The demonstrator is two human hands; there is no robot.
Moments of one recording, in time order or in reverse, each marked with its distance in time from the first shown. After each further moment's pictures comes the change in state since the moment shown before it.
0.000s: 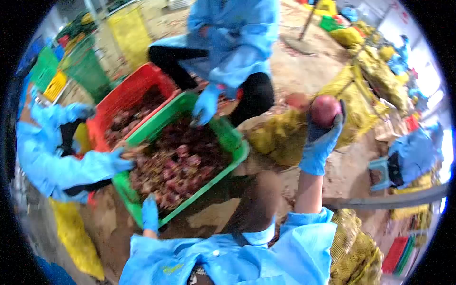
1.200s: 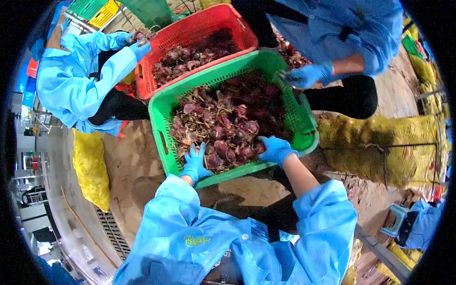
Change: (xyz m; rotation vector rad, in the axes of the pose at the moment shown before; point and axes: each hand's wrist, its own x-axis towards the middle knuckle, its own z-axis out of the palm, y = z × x) left_hand 0.030 0.029 0.009 0.589 -0.464 -0.243; right_hand -0.174 0.221 -0.018 -1.610 -2.000 0.575
